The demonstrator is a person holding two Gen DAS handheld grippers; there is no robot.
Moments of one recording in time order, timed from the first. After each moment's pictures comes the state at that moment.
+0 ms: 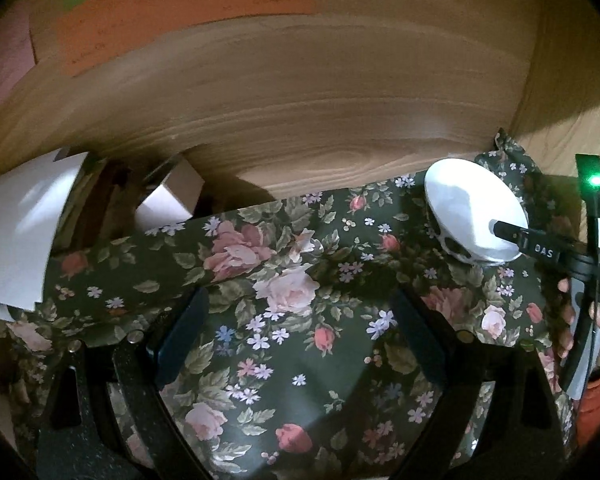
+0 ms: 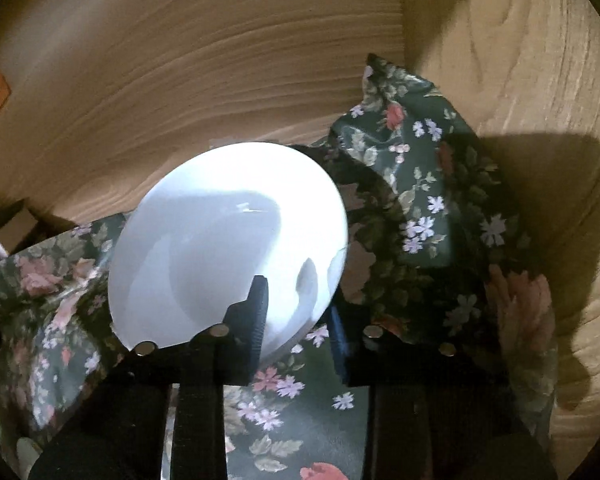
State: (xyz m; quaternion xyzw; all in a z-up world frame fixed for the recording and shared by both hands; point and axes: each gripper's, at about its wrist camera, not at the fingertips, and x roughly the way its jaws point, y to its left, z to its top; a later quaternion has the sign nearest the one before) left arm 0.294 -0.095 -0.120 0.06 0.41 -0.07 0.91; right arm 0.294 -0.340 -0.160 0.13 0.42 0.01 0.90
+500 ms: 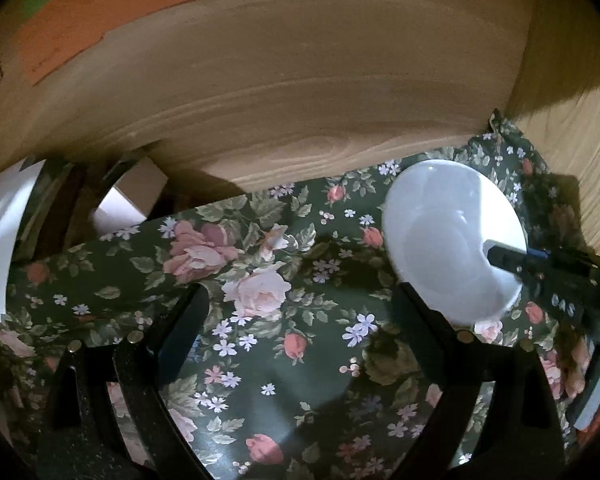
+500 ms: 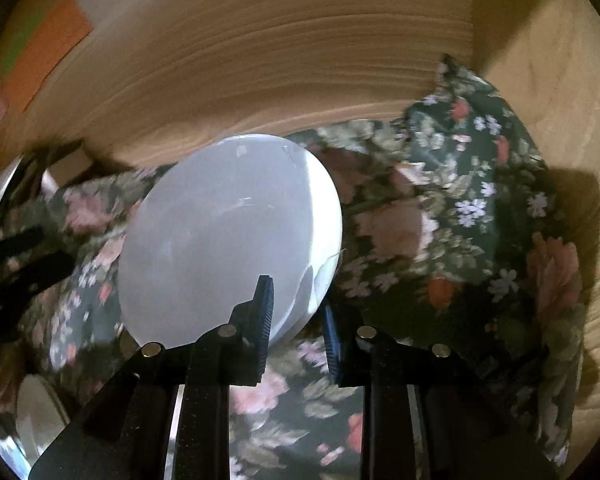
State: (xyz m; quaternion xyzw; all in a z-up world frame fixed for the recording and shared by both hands) left arm 0.308 -0.122 -0.133 0.08 0.43 -0.08 0.89; right arm 0.261 -0.312 -0.157 0.08 0.43 0.10 0.89
